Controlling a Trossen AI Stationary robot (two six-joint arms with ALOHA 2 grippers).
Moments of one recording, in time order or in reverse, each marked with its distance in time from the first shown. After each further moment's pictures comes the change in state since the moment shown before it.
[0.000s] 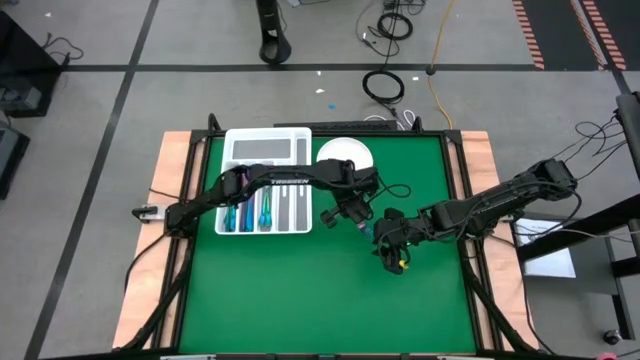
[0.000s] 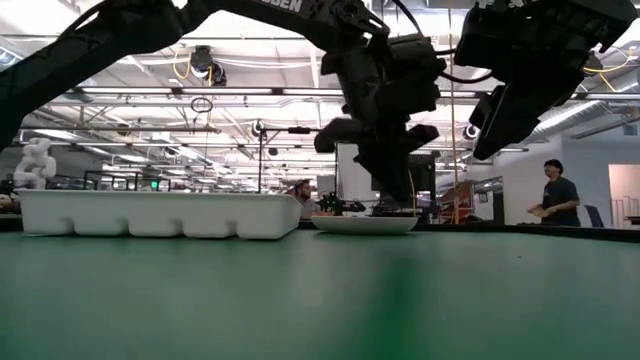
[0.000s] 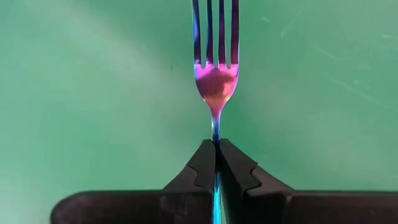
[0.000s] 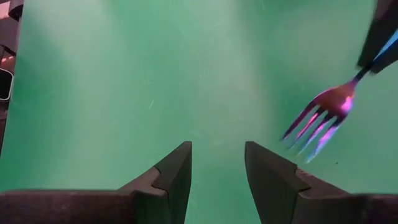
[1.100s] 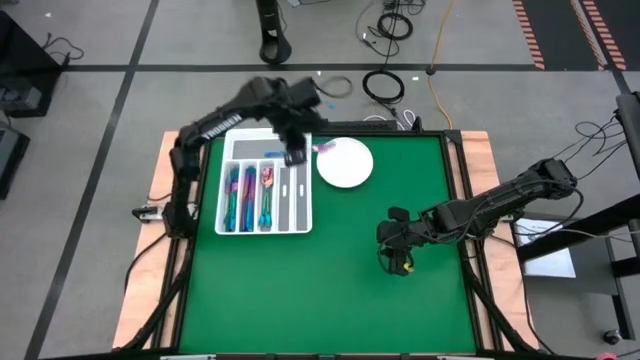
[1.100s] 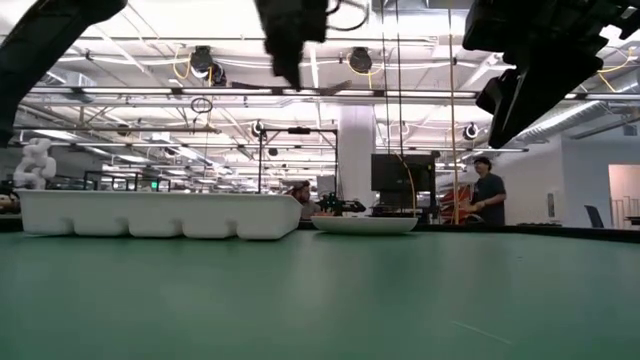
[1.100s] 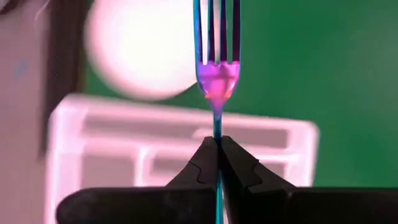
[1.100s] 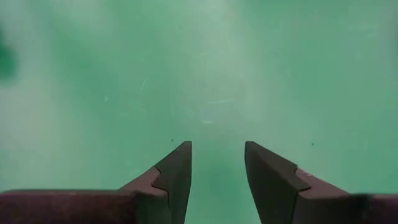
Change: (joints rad) left arm 0.303 -0.414 0.075 -0.480 -0.040 -0.742; right arm 0.046 -0.003 0.092 -0.197 0.057 -0.030
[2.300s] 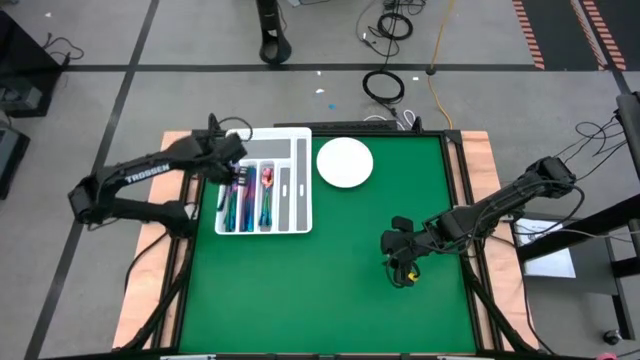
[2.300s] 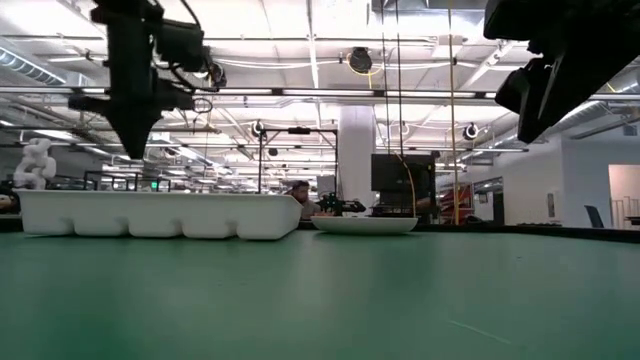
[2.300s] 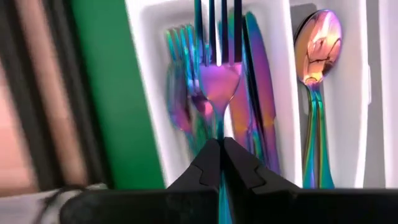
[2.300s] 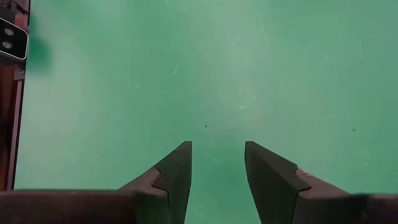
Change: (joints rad) left arm 0.154 -0.865 -1.396 0.367 -0.303 -1.135; right arm 0.105 0.000 0.000 0.000 0.001 0.110
